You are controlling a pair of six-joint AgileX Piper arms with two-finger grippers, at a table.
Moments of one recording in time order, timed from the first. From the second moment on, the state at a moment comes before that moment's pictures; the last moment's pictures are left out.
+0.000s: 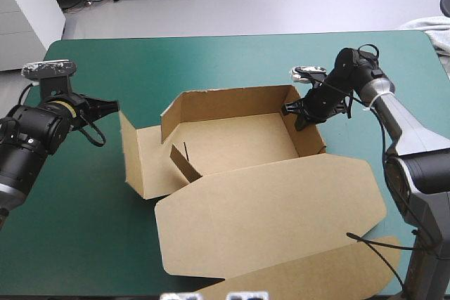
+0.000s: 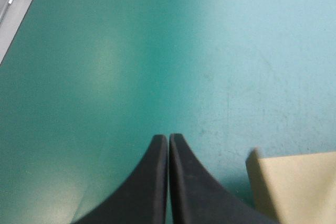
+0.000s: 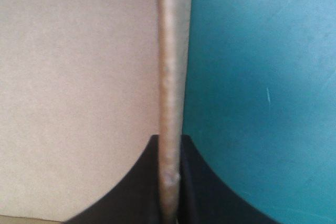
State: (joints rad) left arm -0.18 1.21 -1.19 0.34 0.80 -0.42; right arm 0.21 1.99 -1.72 0.37 1.22 -0.23
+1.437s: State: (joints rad) left arm 0.39 1.28 -1.19 -1.23 1.10 0.61; right arm 0.21 1.99 -2.12 0.61 1.20 -0.22
